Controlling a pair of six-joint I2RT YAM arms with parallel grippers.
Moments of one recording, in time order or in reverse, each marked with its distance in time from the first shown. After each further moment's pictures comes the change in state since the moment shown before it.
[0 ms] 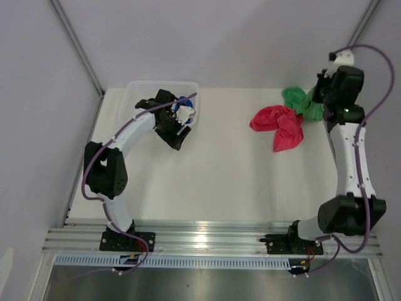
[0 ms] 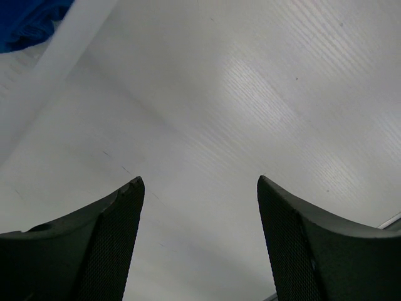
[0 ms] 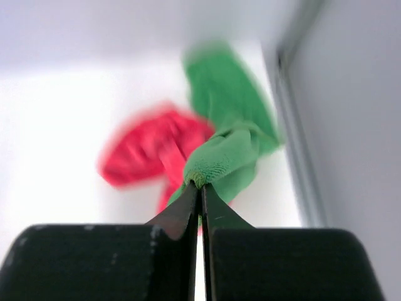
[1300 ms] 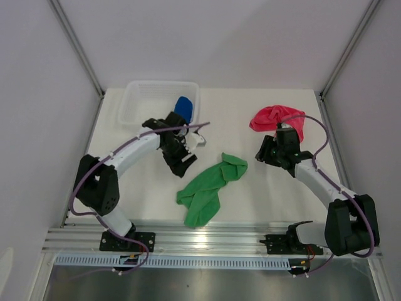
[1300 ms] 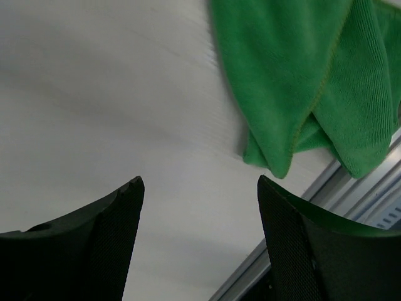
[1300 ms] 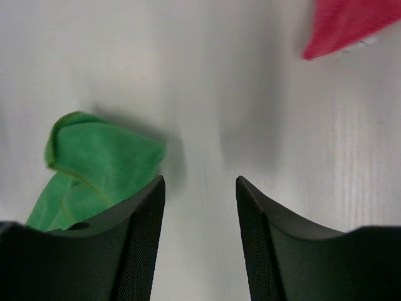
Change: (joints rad) left arm -0.128 -0.181 -0.204 -0.057 0.078 0.063; right arm 0.320 -0.208 -0.727 0.185 -0.103 0.492
